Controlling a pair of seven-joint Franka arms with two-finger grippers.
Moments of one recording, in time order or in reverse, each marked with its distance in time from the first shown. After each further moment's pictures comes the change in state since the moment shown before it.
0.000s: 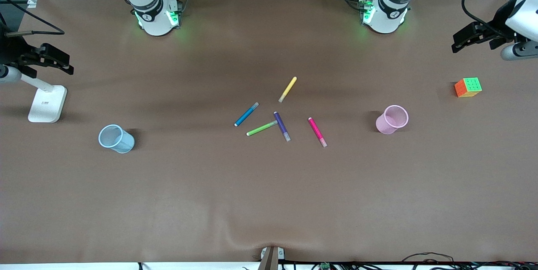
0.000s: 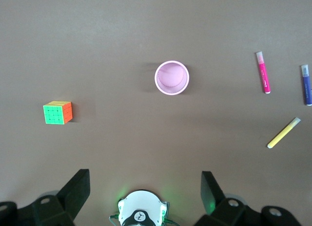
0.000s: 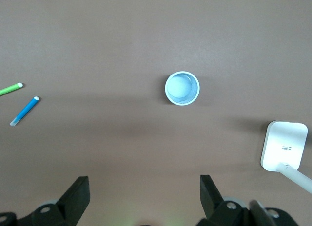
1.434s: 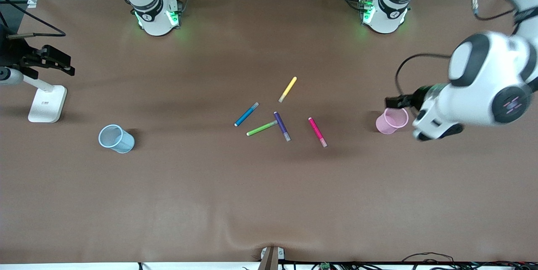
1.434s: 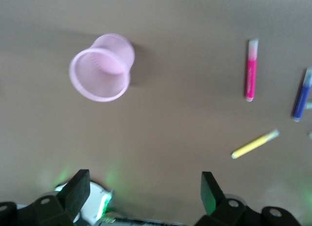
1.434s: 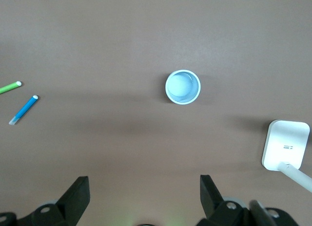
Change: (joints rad) left arm -0.121 0.524 -0.014 0.152 -0.166 0.071 -0.284; right arm 0.000 0.016 0.000 0.000 0.001 -0.001 0.000
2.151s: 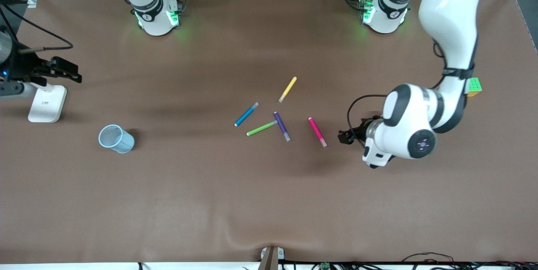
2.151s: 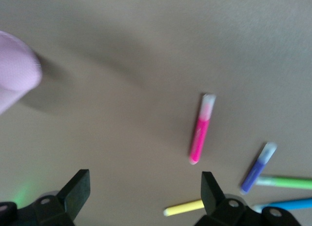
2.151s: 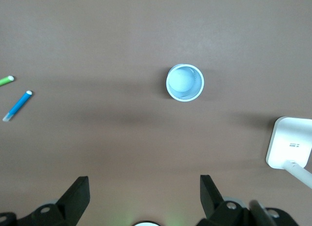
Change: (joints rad) left arm -0.107 0.257 -0.002 0.022 -0.127 0.314 -0.302; right arm 0.000 0.070 0.000 0.000 0.000 0.000 0.000
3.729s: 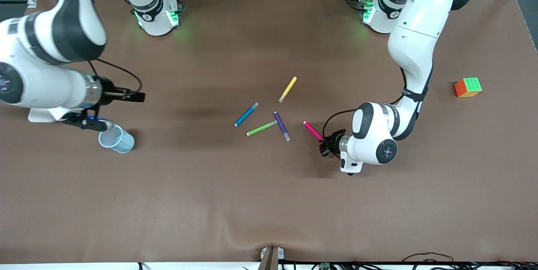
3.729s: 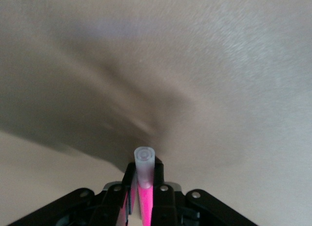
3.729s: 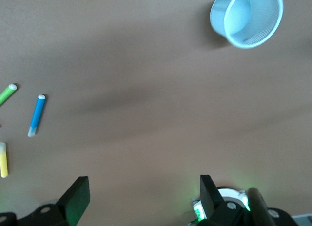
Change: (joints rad) left arm -0.058 0.179 0.007 0.004 -0.165 0.274 -0.088; right arm 0.188 0.169 0.003 -0.026 0.114 -0.020 0.508
